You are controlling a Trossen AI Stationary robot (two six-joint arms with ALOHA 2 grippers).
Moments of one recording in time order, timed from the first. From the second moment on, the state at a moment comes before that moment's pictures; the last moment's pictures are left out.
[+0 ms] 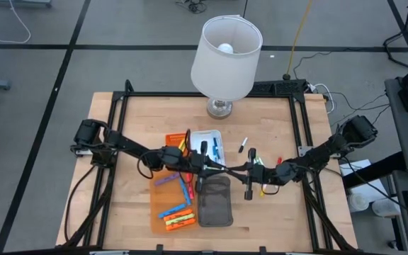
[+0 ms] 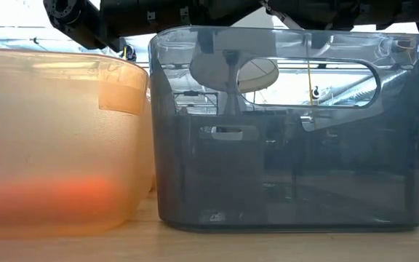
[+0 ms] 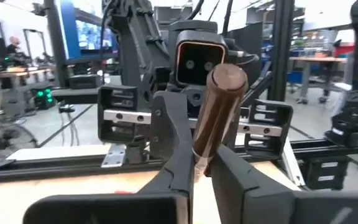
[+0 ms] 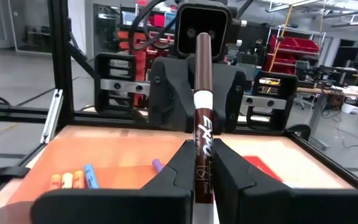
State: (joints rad) left arm -0.17 1.80 0.88 1.04 -0.01 0.03; right arm 0.47 1.41 0.47 1.00 0.58 -0.10
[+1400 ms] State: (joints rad) left arm 0.01 1.67 0.89 0.10 -0.15 -0.44; right arm 0.49 1.08 0.47 0.36 0.71 0.20
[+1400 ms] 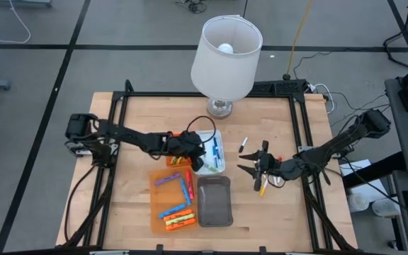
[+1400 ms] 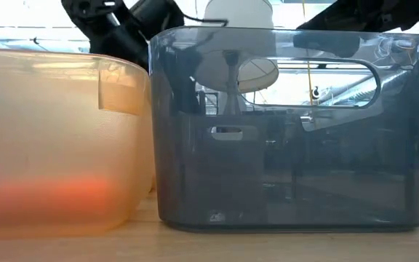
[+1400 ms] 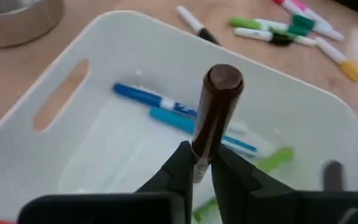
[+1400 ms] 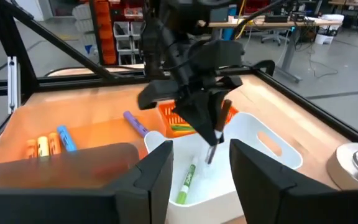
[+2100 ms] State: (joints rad) left arm 0.03 1.68 0.89 0.15 -0.10 -0.44; right arm 0.50 1.08 0.47 0.34 0.71 0.20
